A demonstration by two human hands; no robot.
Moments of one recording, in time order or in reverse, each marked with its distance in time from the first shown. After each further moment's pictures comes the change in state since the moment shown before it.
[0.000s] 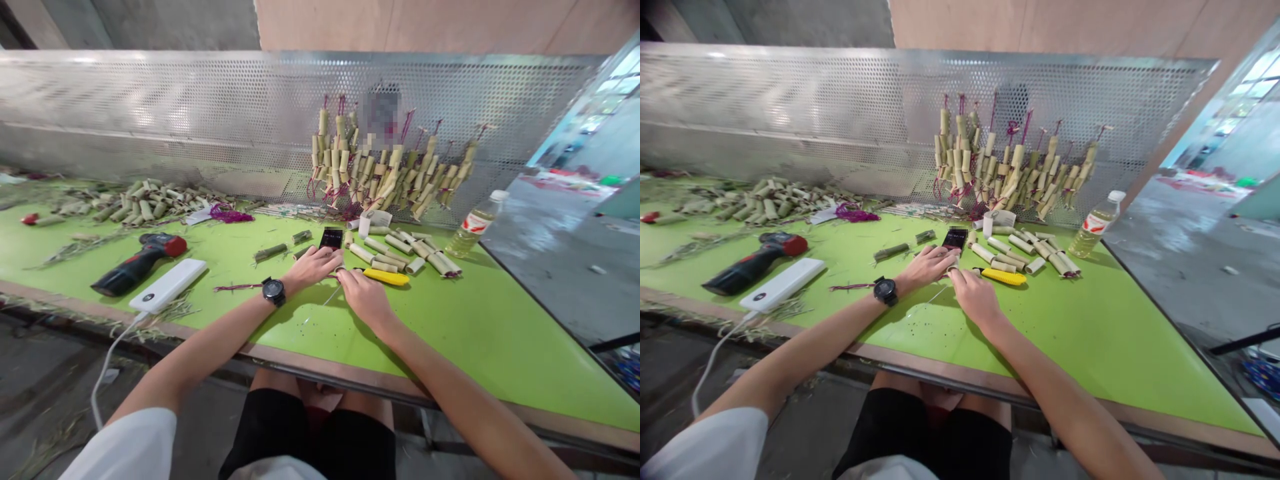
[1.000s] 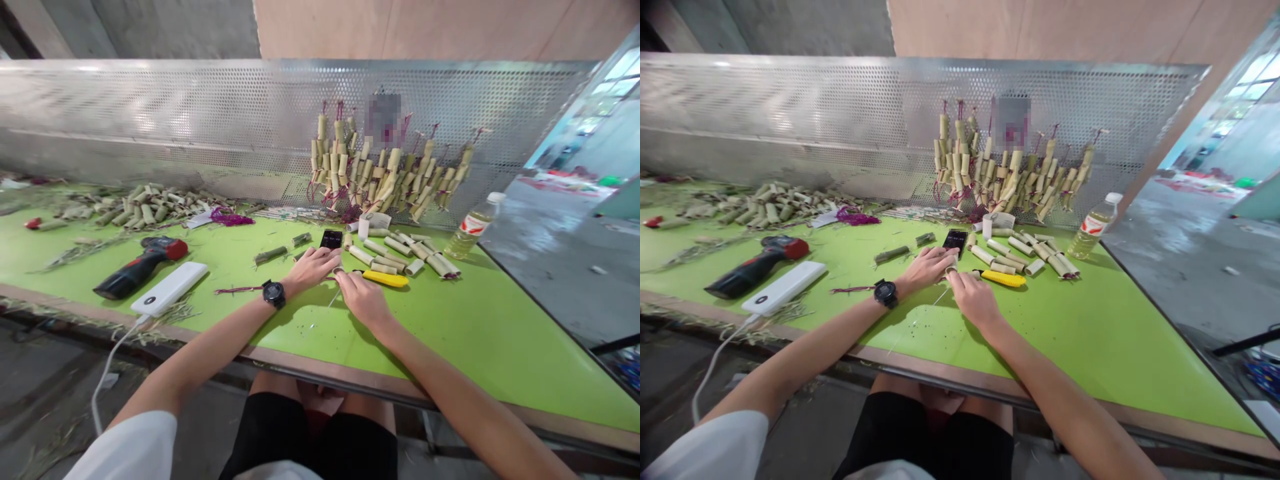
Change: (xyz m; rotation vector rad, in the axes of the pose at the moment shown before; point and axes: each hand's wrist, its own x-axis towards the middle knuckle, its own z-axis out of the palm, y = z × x) left_hand 0.000 0.000 0.004 -0.005 0.028 -0.053; right_hand -0.003 0.000 0.009 -0.036 -0.005 -0.017
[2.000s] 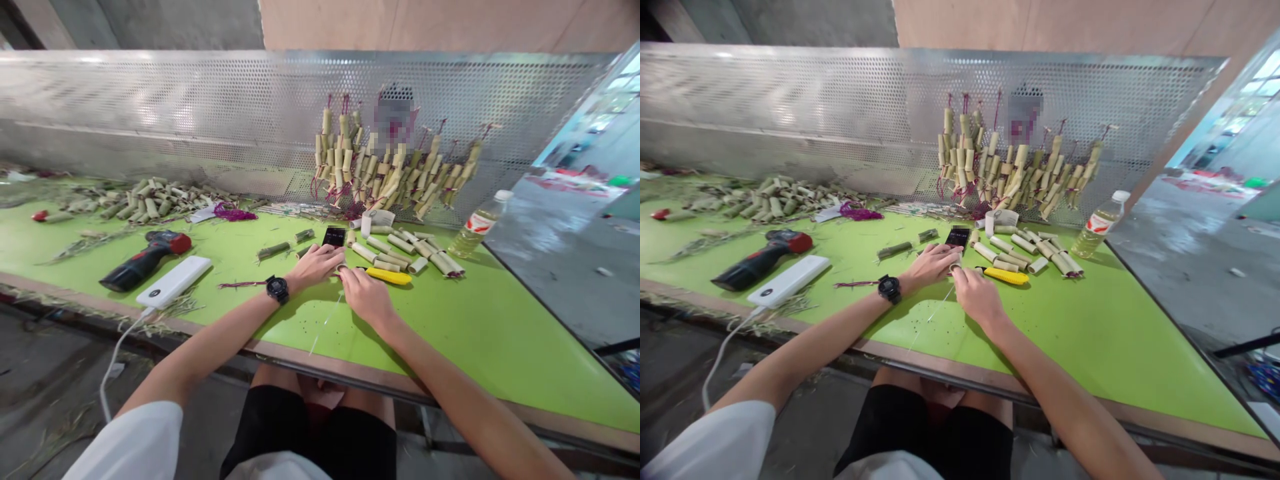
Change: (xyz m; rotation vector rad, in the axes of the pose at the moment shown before) left_hand 0.003 0.004 -0.003 -0.101 -0.027 -0.031; right_hand 0.006 -0.006 -0.017 -0.006 -0.127 0.081
